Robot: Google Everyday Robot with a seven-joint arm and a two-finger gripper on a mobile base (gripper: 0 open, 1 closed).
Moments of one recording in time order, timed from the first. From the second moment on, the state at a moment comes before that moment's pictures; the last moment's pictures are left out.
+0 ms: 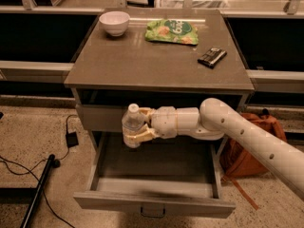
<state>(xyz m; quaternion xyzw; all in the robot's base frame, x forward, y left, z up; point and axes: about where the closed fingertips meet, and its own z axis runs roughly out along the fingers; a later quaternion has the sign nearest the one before) 0.540 0.063 0.731 -0.57 0.49 0.39 0.53</state>
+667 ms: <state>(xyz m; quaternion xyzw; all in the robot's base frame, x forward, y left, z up) 0.542 0.067 0.664 -0.56 0.50 0.41 0.51</state>
